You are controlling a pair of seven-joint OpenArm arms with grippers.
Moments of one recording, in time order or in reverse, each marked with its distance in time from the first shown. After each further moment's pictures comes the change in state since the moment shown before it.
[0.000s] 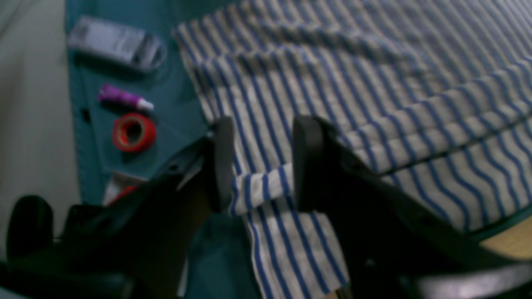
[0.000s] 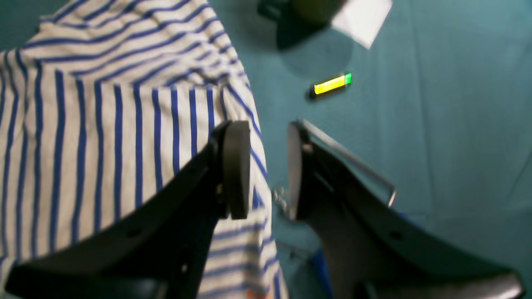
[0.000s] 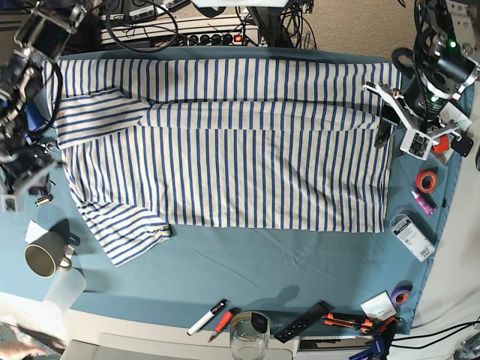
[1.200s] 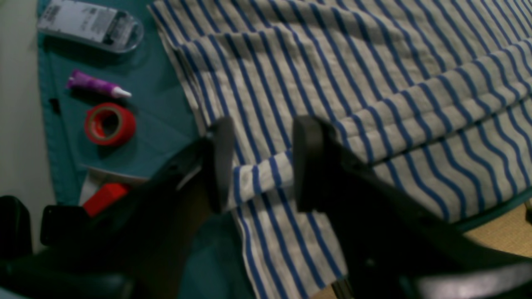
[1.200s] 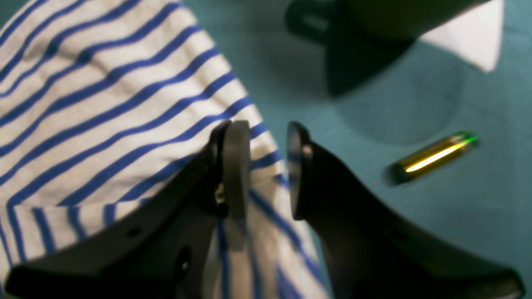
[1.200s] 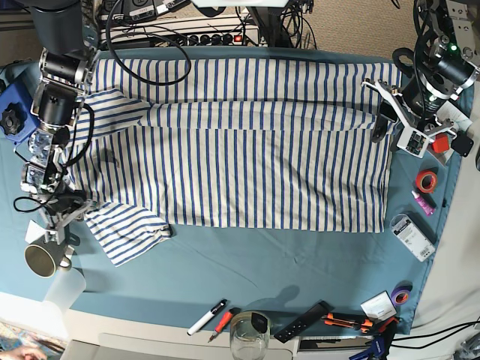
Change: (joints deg) left arm 0.1 0.1 0.0 -2.1 -1.7 -2.8 0.0; right arm 22.8 -4.6 -15.5 -45.5 -16.5 -5.6 21.7
